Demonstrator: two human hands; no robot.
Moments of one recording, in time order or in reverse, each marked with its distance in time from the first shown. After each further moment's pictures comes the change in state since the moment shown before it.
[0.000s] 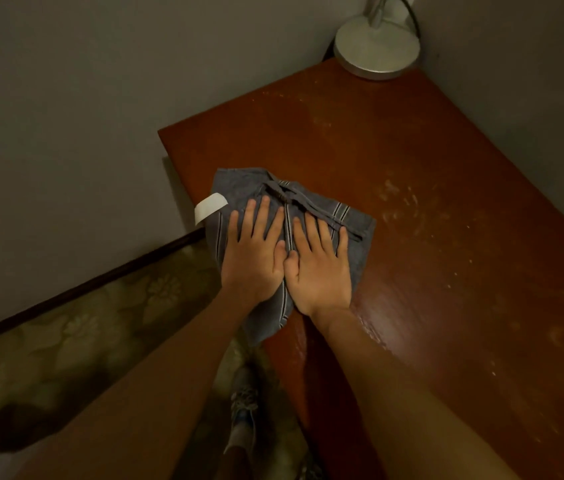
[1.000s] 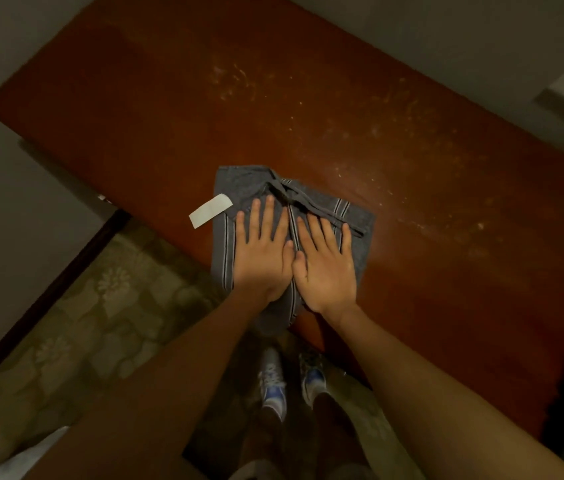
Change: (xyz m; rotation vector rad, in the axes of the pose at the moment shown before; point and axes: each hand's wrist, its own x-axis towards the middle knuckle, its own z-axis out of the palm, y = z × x) left_hand -0.210 0.205 0.007 0.003 -0.104 0.398; right_hand -0.315 0.093 0.002 0.062 0.043 0.397
